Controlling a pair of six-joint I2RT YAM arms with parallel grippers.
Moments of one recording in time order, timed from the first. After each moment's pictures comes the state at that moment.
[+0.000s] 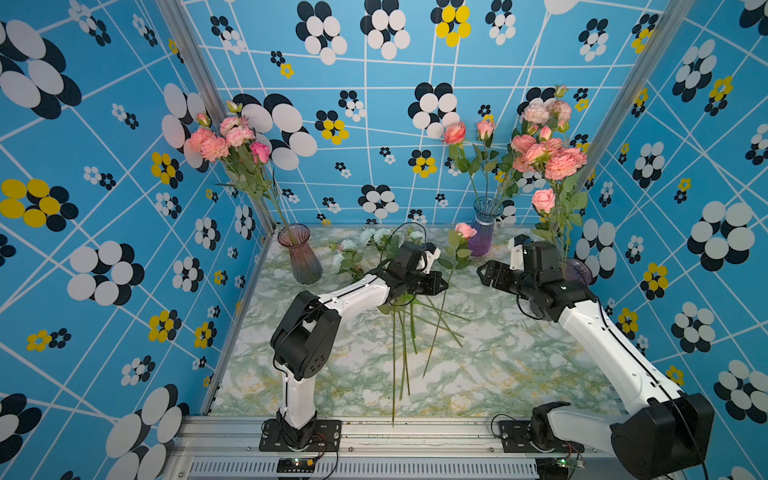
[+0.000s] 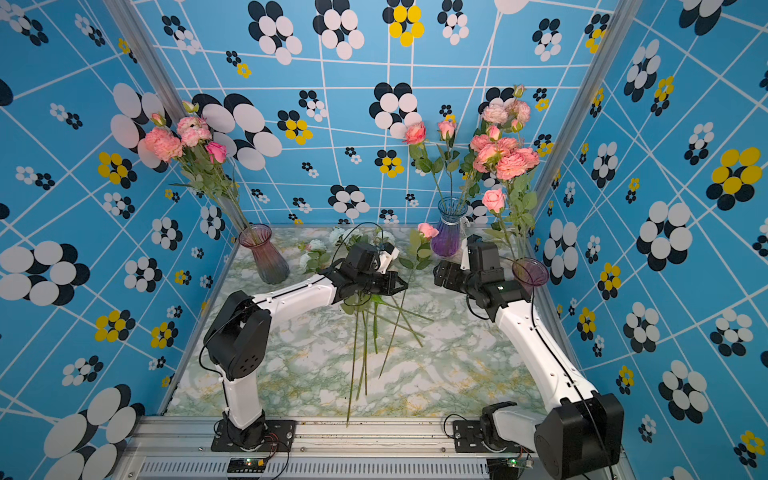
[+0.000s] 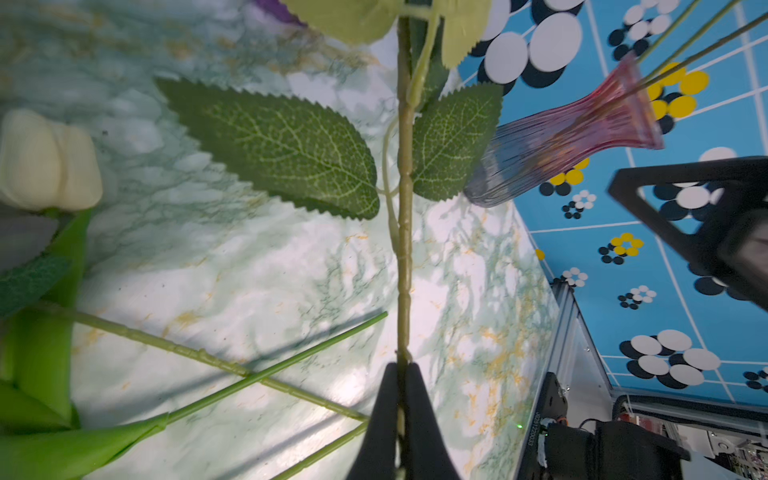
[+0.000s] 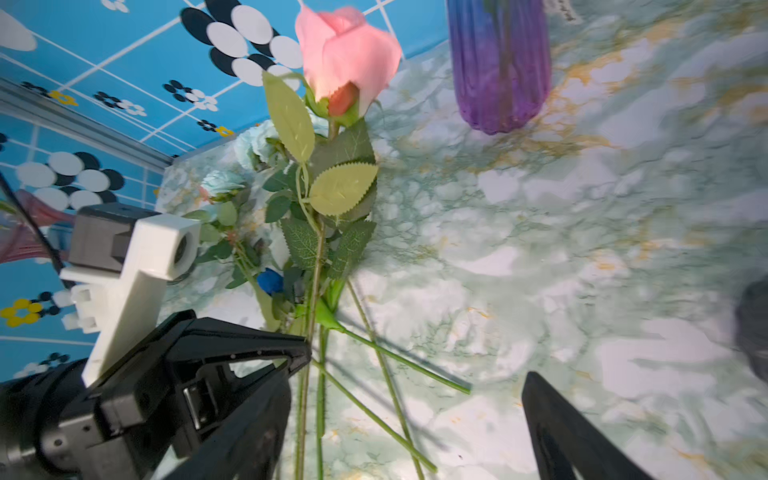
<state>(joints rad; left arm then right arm) -0.66 1.88 1.37 -0.07 0.52 -0.55 0.24 1.26 1.12 -0.56 -0.14 0.44</state>
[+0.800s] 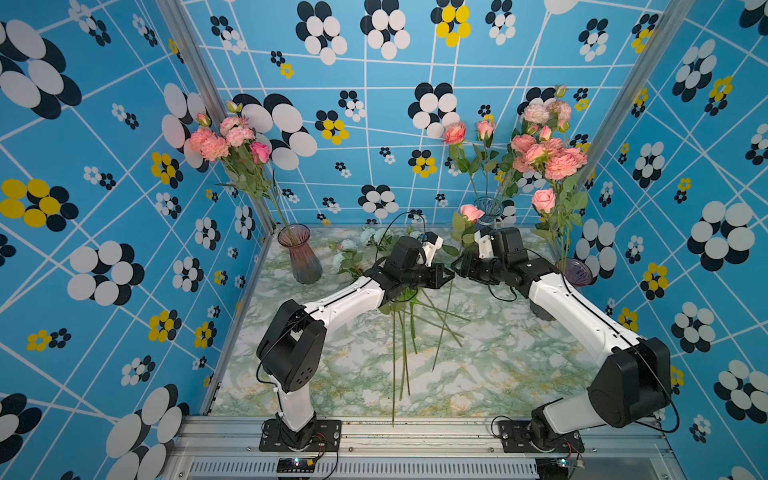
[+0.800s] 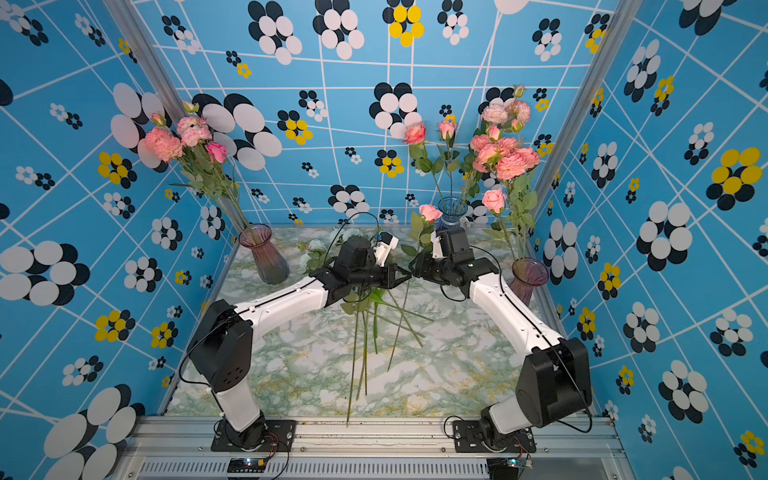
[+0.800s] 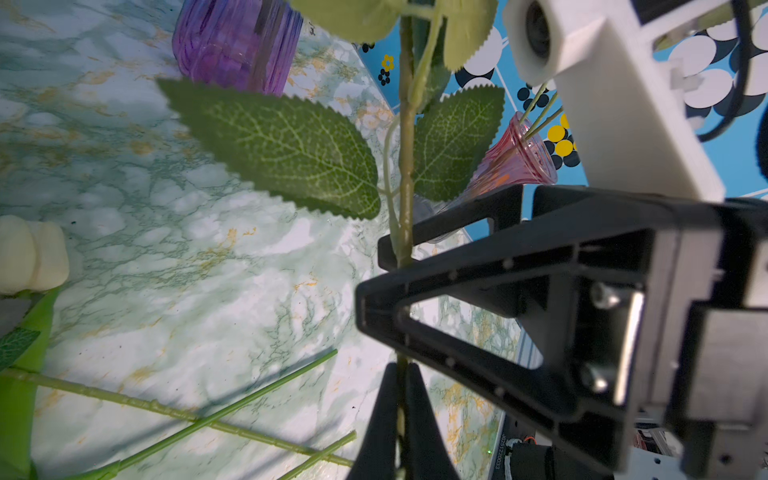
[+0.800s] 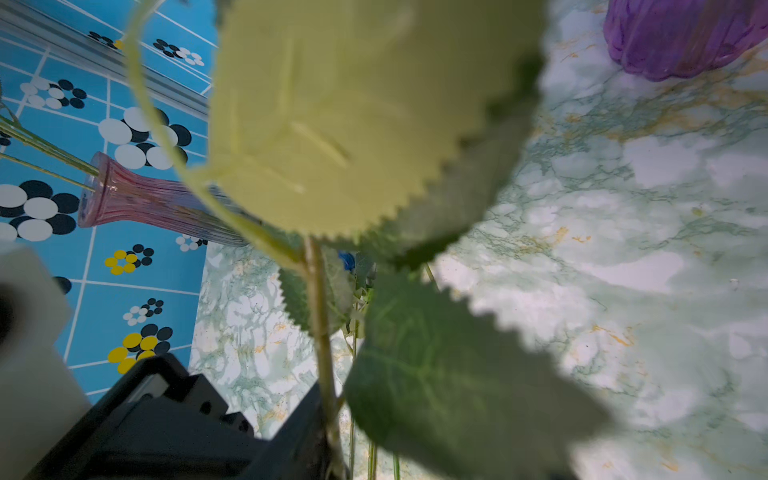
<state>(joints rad) -0.69 1.80 1.35 0.01 0.52 -0.58 0.35 1.51 1.27 -0.52 -0.25 0.53</state>
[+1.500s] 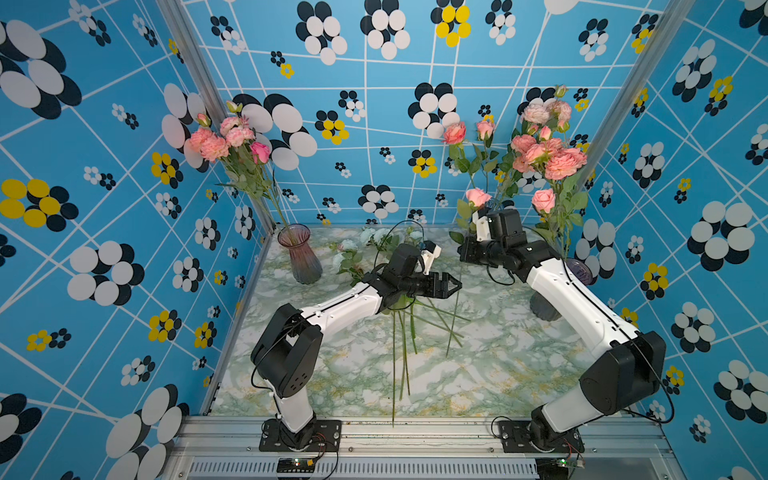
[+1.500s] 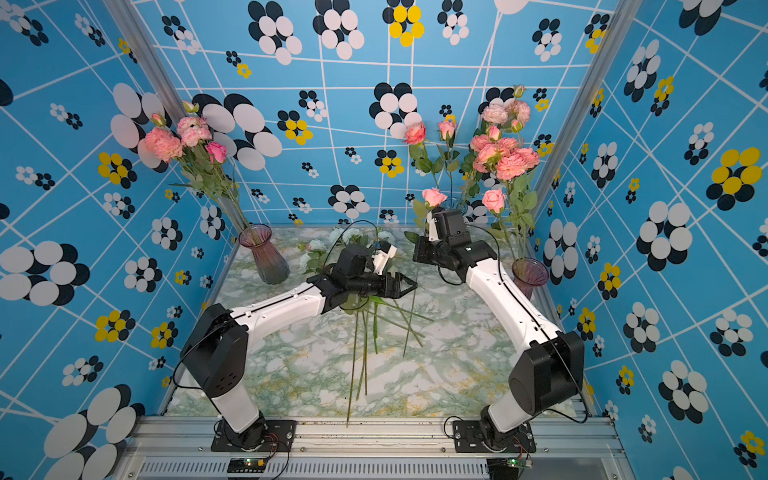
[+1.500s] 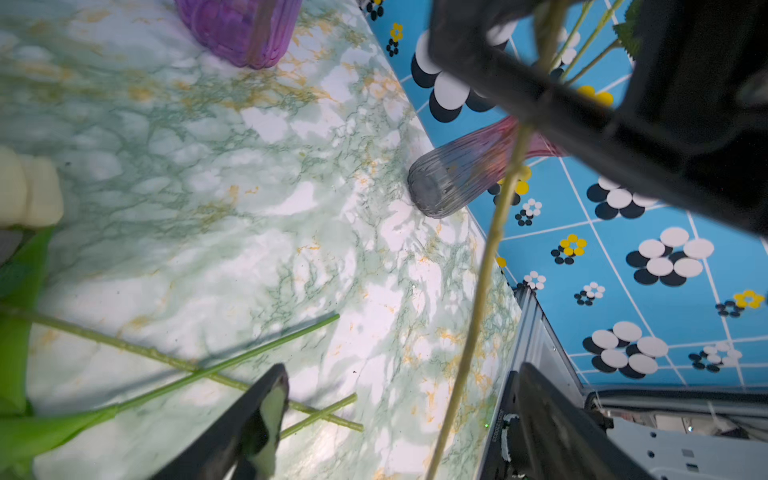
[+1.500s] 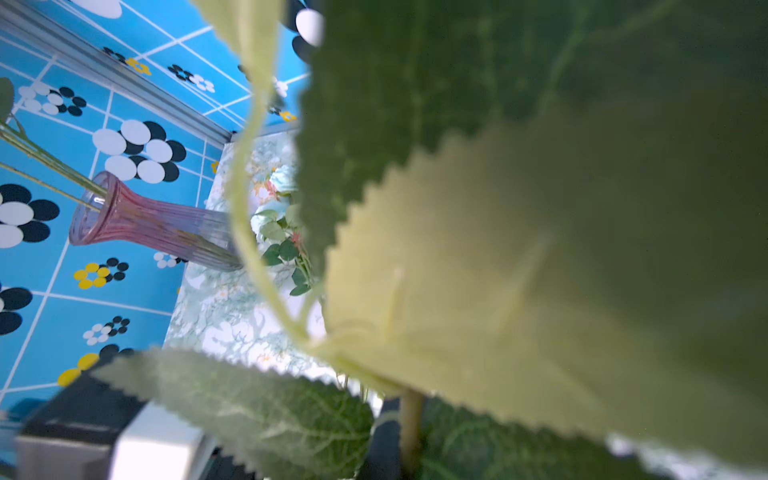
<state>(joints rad) -0.70 1.72 1.24 -0.02 0.50 -0.56 0.37 1.57 1.54 -0.66 -0.11 0.38</state>
